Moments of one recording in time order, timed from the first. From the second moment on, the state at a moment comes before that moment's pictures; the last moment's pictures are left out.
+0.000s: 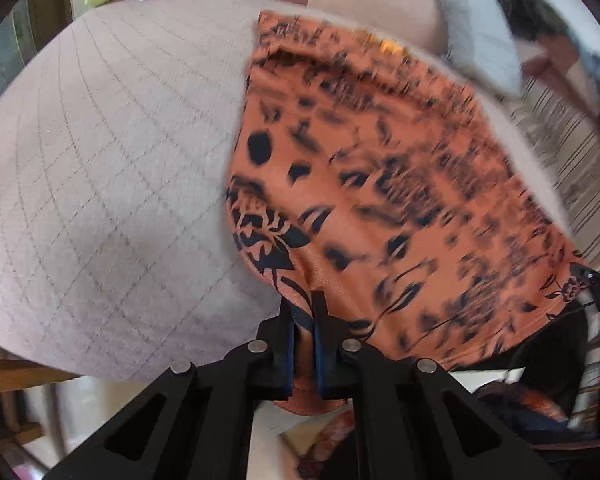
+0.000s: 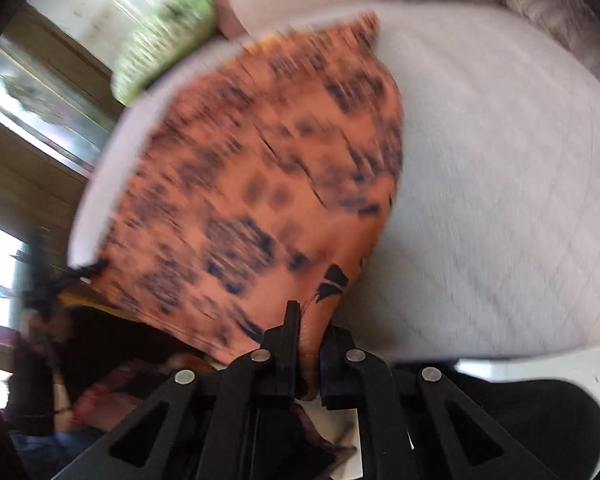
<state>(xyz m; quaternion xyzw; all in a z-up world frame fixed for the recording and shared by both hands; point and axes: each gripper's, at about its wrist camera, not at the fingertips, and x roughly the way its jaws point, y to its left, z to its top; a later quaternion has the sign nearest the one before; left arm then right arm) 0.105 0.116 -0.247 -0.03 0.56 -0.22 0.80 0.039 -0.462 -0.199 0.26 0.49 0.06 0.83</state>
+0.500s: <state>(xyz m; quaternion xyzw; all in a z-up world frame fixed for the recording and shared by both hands) 0.192 0.120 -0.148 -0.13 0.48 -0.27 0.83 0.088 -0.535 -0.147 0.40 0.31 0.06 0.86</state>
